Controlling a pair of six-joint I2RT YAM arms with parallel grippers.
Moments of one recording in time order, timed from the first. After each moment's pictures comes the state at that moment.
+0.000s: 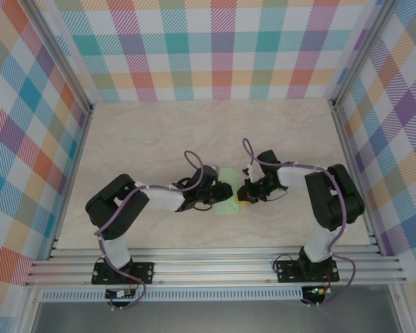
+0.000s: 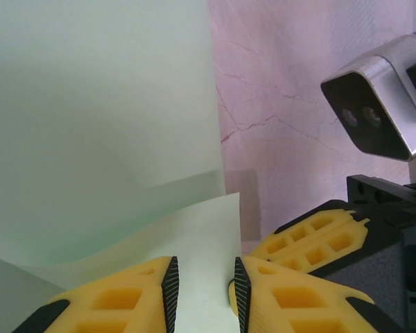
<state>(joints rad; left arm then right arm) -0.83 1.81 0.86 0.24 0.19 -1.00 0.37 1.76 0.86 -0.44 -0.75 0.33</state>
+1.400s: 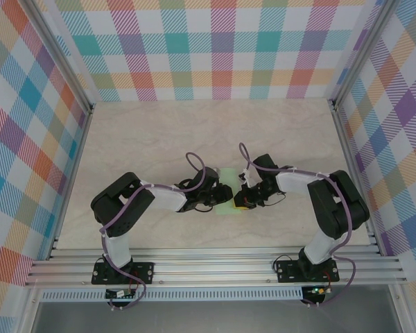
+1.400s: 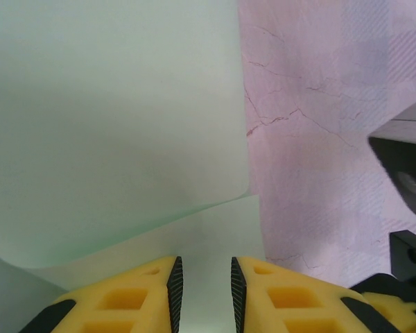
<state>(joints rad) -0.83 1.86 0.86 0.27 0.20 -1.01 0.43 1.68 0.81 -0.45 -0.78 0.37</state>
